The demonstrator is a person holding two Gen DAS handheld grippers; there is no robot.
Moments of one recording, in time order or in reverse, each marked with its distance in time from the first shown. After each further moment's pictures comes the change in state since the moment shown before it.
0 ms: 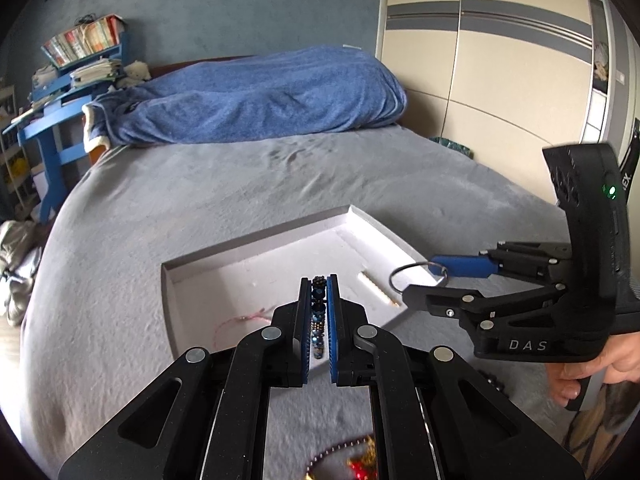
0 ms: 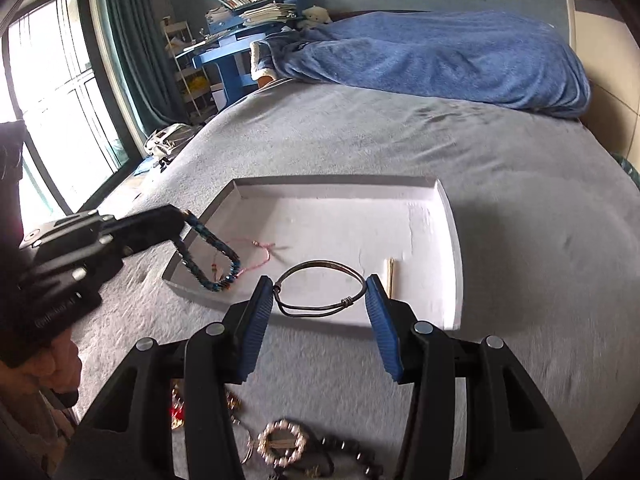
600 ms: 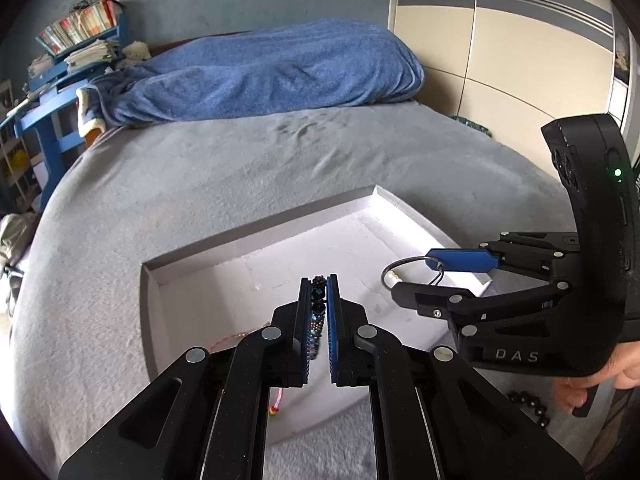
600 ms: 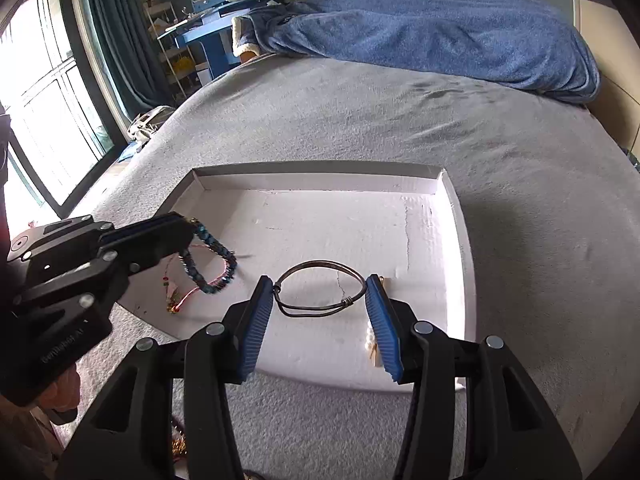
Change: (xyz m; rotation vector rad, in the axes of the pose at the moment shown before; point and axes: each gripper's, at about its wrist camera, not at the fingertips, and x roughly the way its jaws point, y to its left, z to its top) left arm 0.067 0.013 0.004 -0.002 0.085 0.034; right arm 0.066 -0.021 0.017 0.019 0.095 -0.028
